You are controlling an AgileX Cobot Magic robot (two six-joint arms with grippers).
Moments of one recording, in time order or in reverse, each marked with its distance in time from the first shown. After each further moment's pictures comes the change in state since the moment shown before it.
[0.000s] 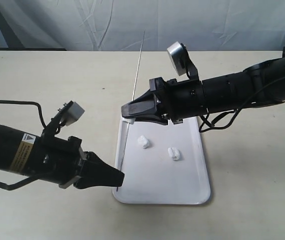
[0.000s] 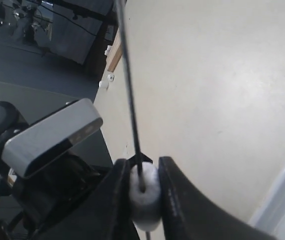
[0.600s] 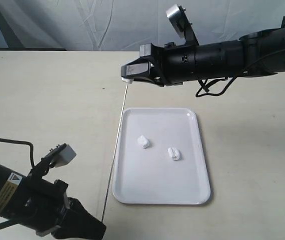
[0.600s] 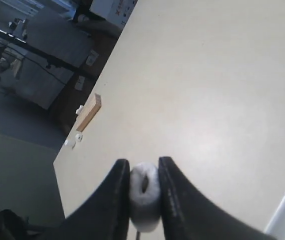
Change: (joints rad) left arm 0.000 -0.004 0.159 0.108 -0.008 -0.049; right arm 0.000 0.001 -0.188 0.030 -0.202 -0.017
